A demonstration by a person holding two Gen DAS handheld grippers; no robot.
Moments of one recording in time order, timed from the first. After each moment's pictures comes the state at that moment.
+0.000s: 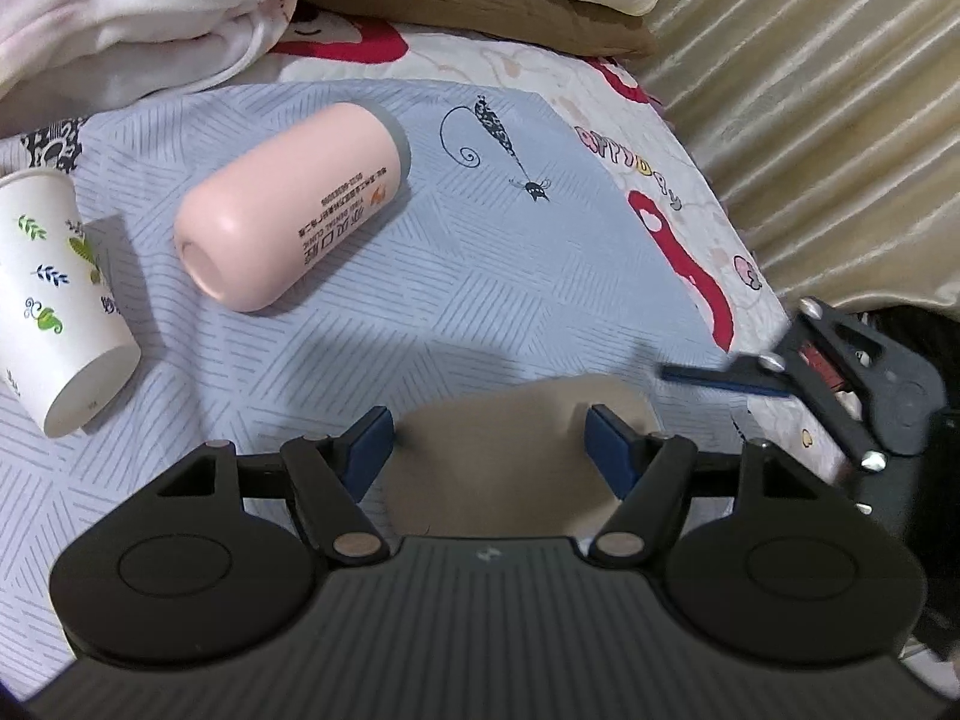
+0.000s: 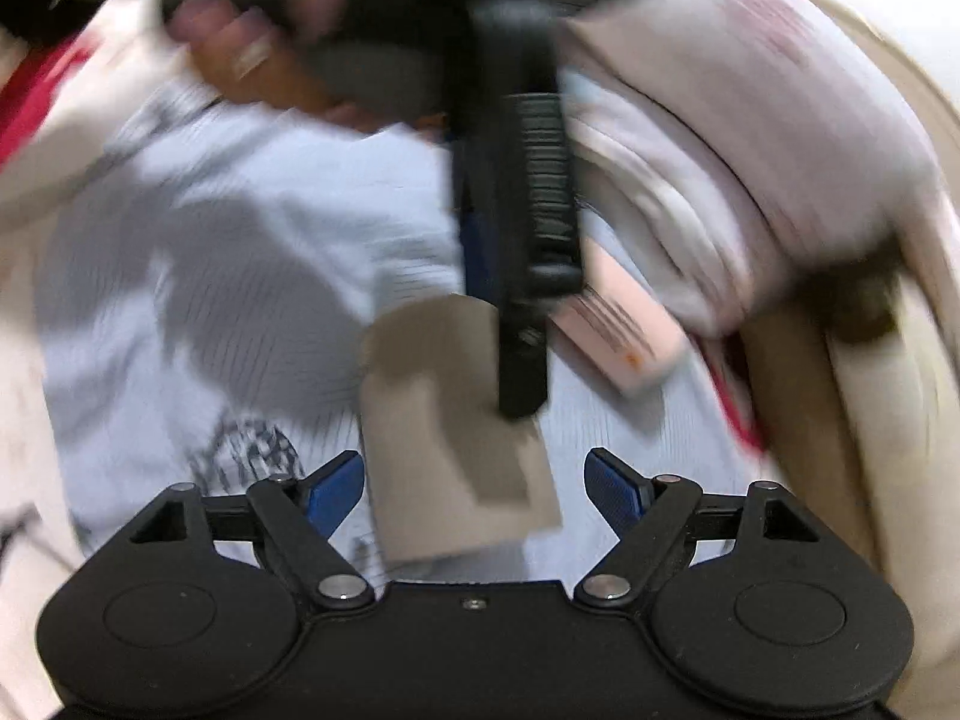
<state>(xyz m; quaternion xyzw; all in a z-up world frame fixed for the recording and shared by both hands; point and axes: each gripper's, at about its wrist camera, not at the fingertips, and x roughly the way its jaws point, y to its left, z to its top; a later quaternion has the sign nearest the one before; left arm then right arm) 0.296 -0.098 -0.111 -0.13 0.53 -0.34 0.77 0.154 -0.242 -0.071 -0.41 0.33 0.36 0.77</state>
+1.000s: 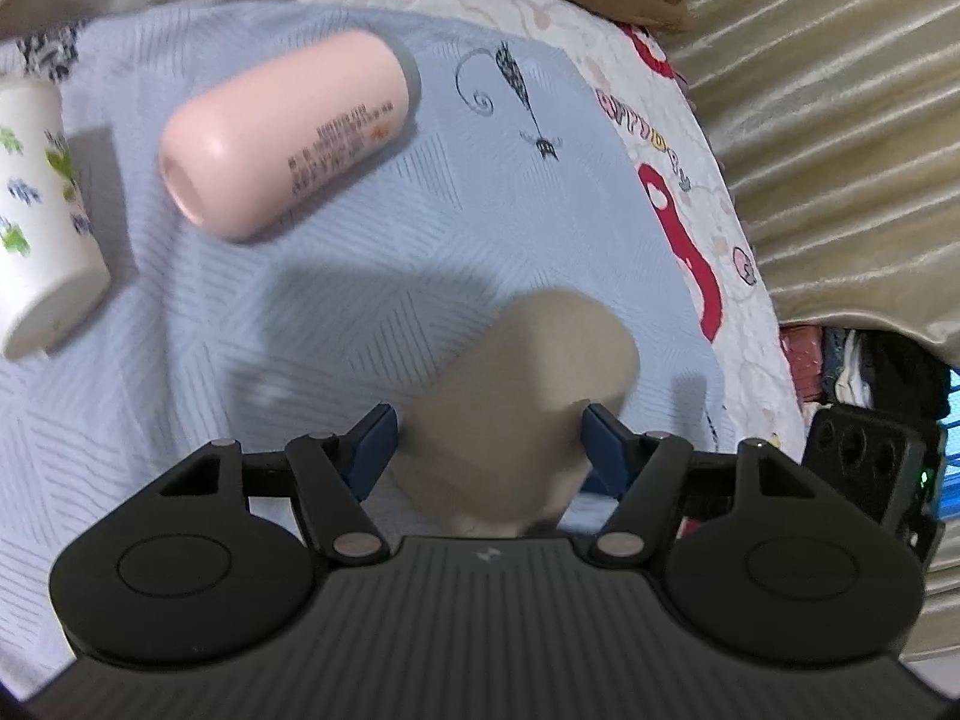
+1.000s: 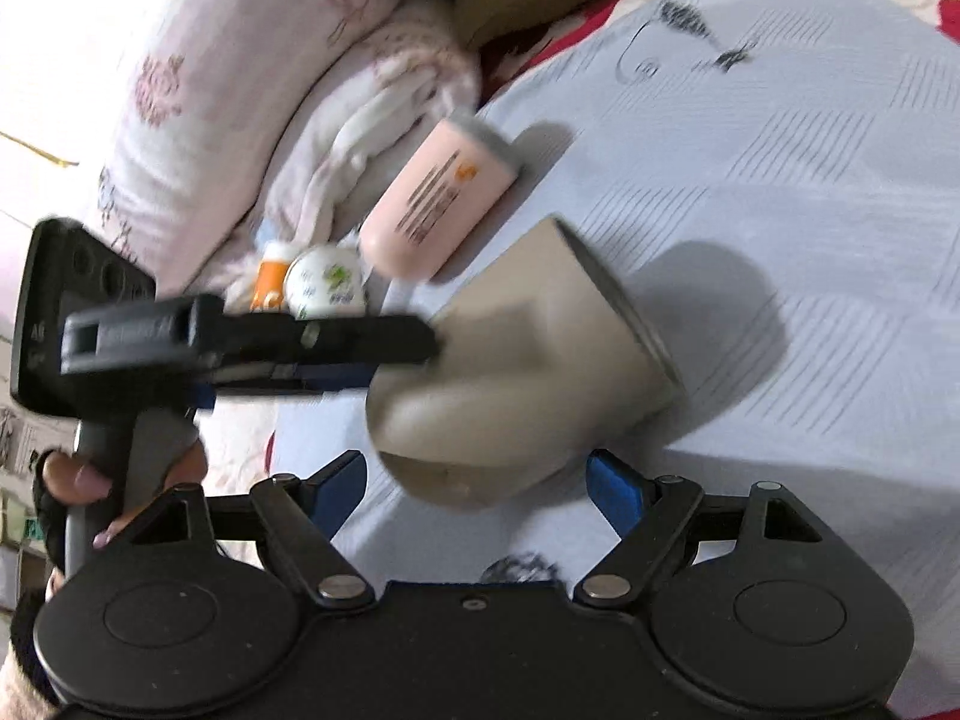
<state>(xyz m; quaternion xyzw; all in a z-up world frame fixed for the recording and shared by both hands) 0.299 -0.106 -0.122 -0.18 0.60 -0.32 0.71 0.178 -0.331 -0.118 0.30 0.50 0.20 0.79</state>
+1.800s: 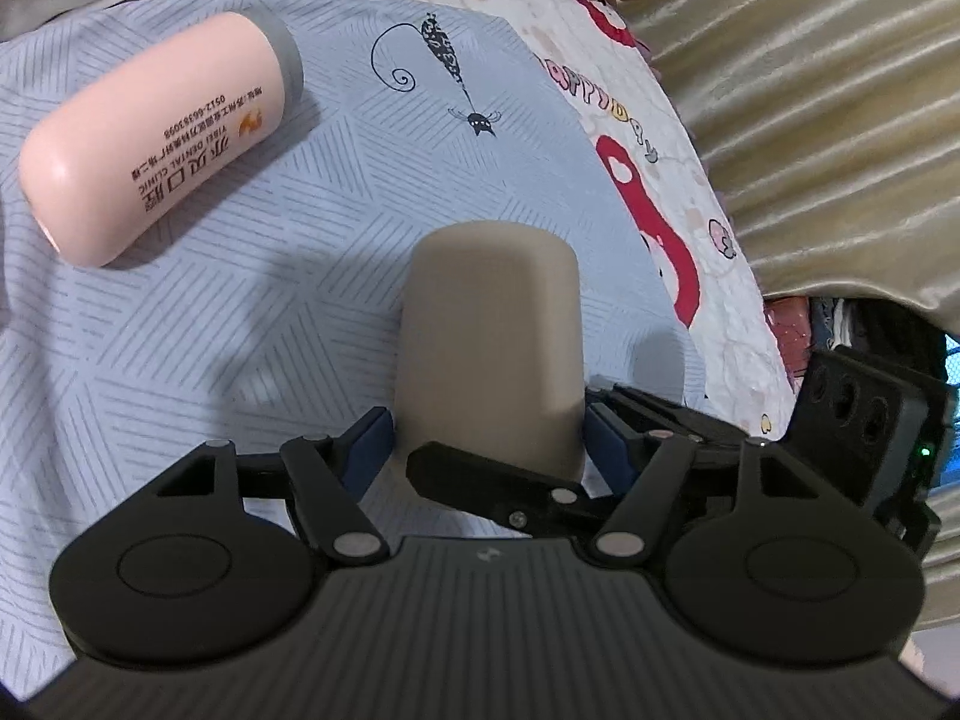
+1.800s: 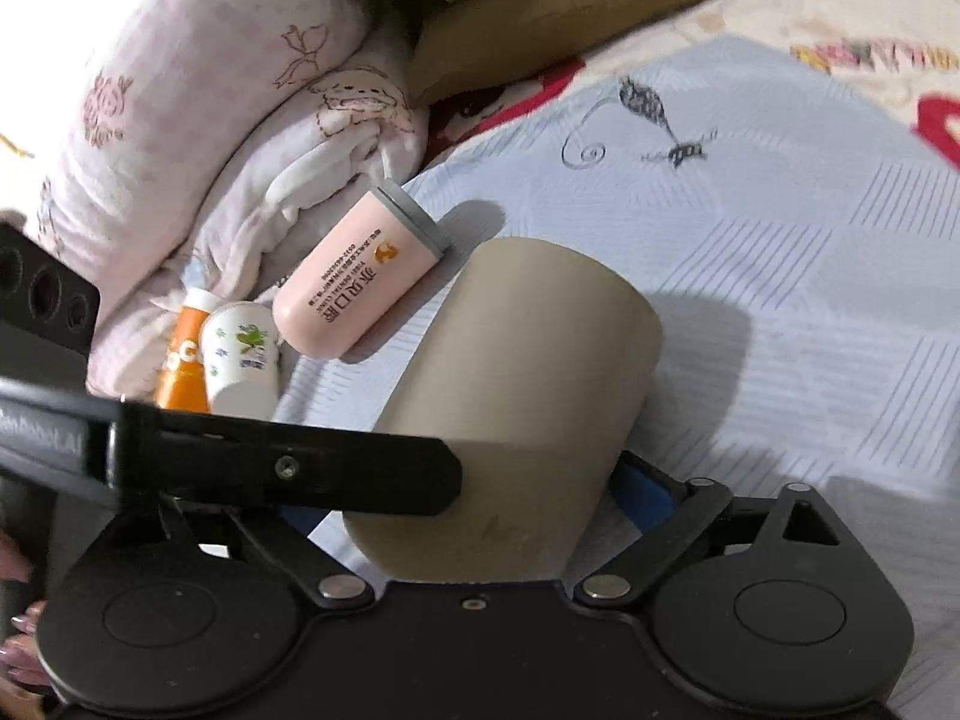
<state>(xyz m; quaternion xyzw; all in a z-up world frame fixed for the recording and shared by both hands) 0.304 -0.153 -0.127 -0.15 0.59 -0.36 0.71 0.215 -0.338 -0.129 0.22 0.47 0.15 0.84</state>
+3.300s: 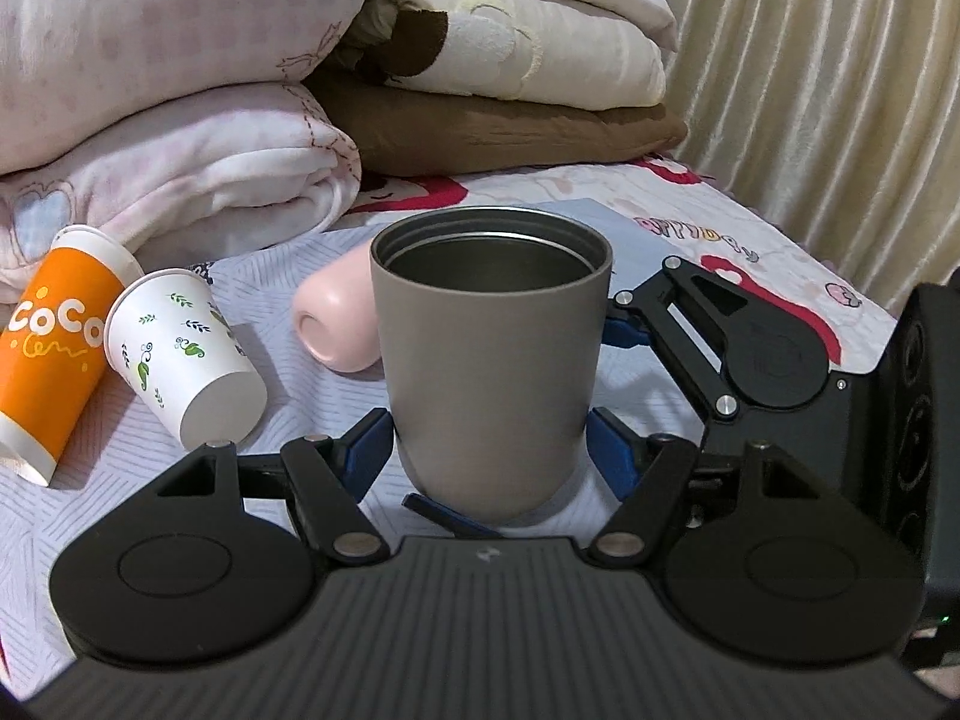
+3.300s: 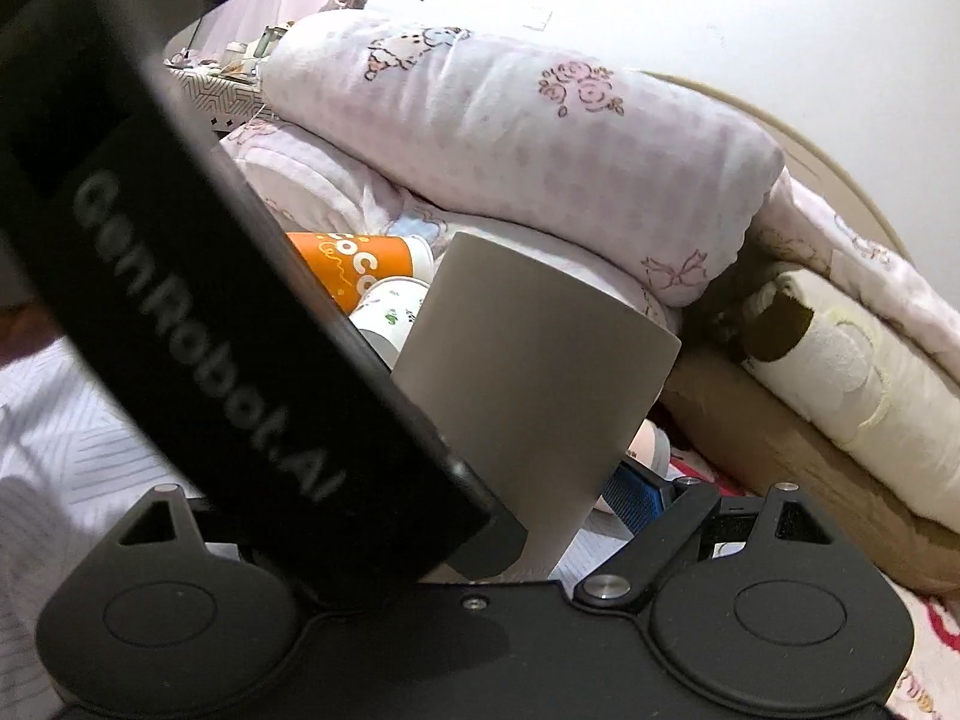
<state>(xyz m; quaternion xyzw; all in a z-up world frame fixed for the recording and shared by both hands) 0.205 -0.096 -0.107 -0.01 0.35 -0.24 0.91 0.168 -0.214 -0.132 -0.25 0.15 0.28 0.91</state>
